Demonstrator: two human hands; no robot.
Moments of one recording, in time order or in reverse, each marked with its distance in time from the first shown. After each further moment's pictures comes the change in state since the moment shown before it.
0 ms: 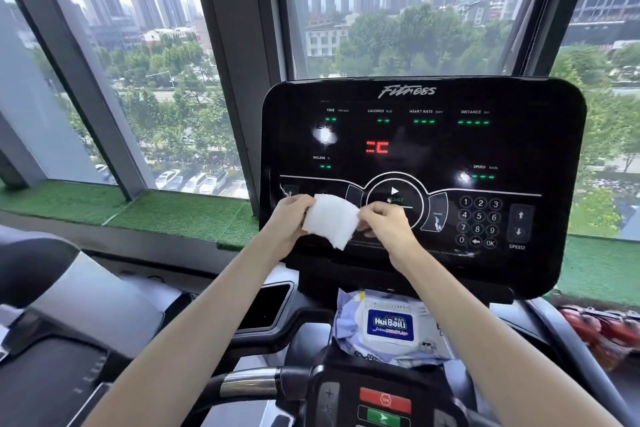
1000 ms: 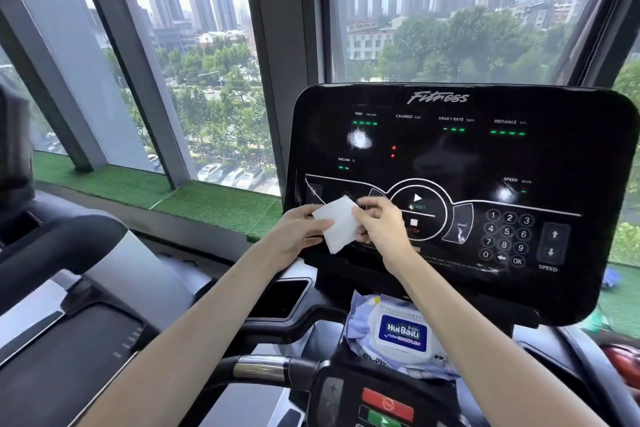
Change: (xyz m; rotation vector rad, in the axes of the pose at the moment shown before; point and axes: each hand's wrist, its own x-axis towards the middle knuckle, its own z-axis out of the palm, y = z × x) left_hand -0.030 -0.012 -0.023 0.011 -0.071 -0.034; right_hand -0.002 -0.002 0.027 0.106 -0.092 -0.074
